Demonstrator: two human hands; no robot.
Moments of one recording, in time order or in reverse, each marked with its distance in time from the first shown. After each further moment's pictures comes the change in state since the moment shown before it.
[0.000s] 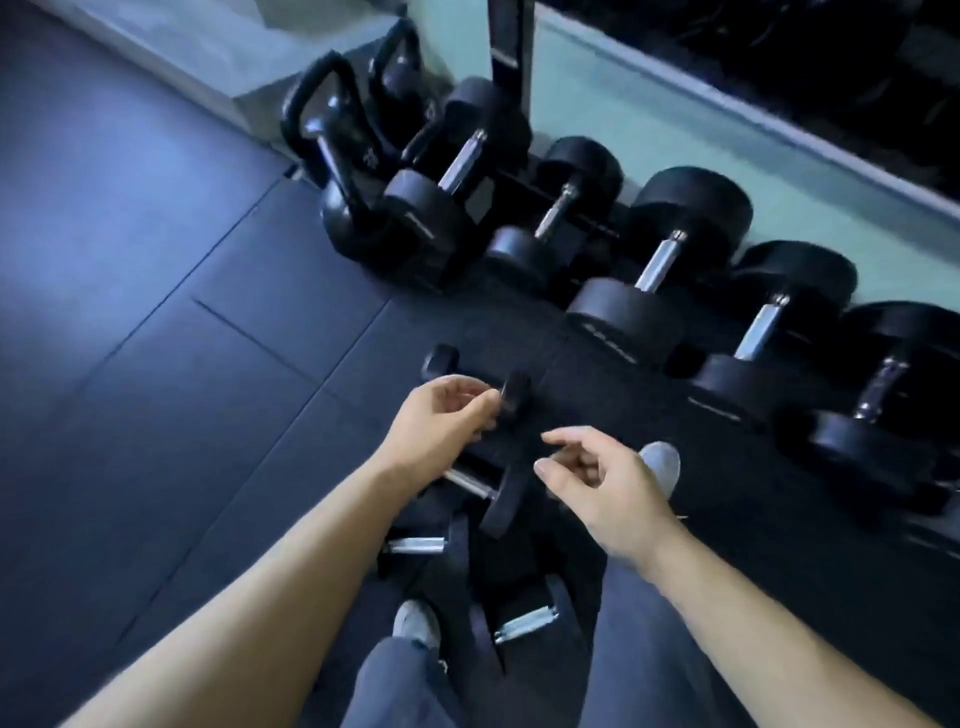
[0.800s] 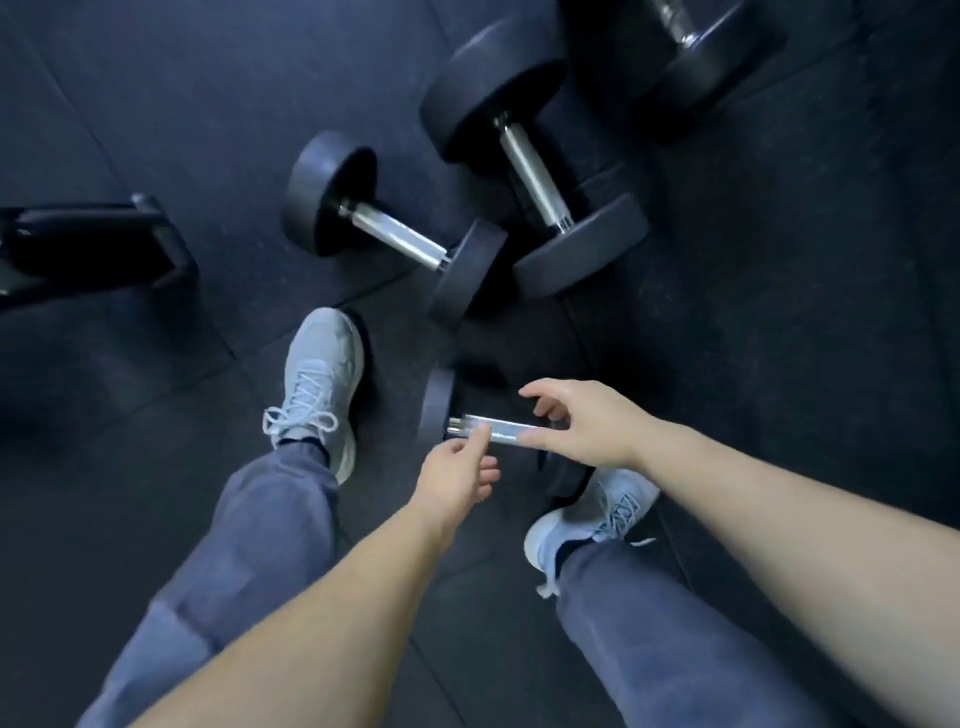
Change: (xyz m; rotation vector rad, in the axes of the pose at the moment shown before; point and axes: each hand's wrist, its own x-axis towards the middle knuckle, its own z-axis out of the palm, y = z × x) left_hand -0.024 -0.549 0.222 -0.695 0.358 -0.902; right_hand 0.109 0.481 0.108 -0.984 -1.000 0.106
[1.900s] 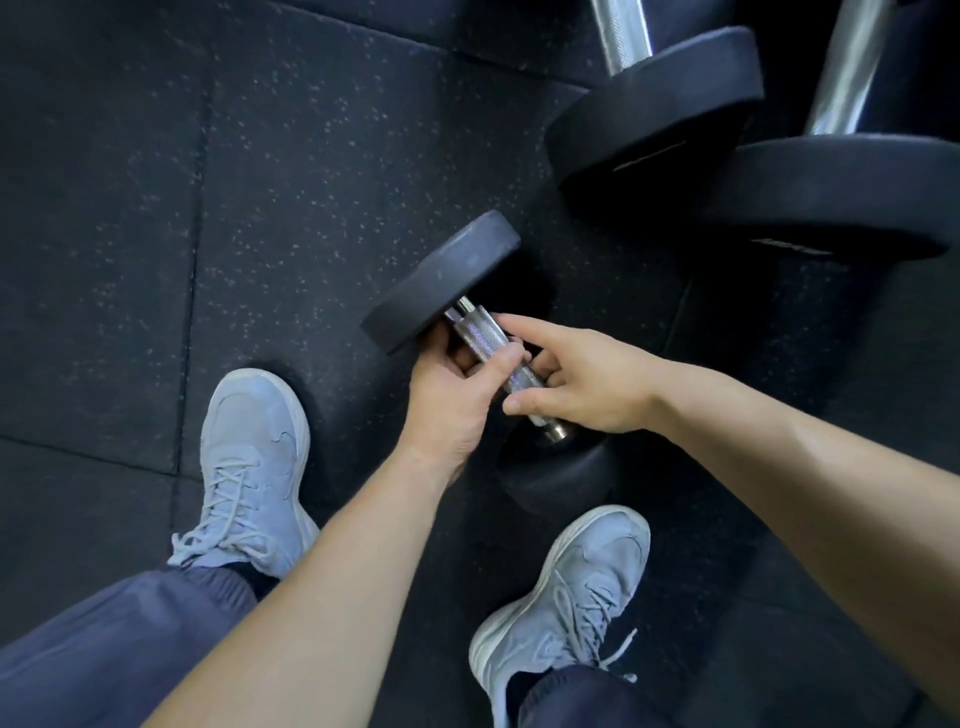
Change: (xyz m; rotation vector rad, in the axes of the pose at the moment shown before) left_hand 0.154 -0.104 0.076 -0.897 0.183 0.519; right_hand 0.129 0.046 0.045 -0.377 -0.450 -0.329
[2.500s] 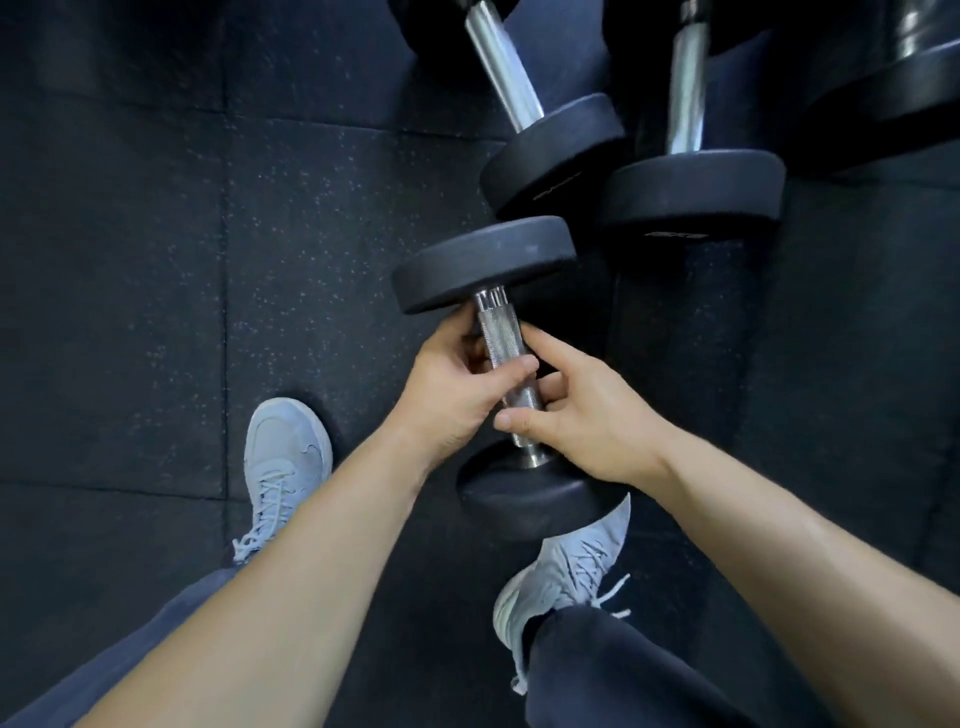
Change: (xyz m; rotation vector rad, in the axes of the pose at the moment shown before) left_hand -0.068 0.082 0.019 0.364 -0.266 0.100; right_hand -0.102 -0.053 0.038 0.408 0.373 0.006
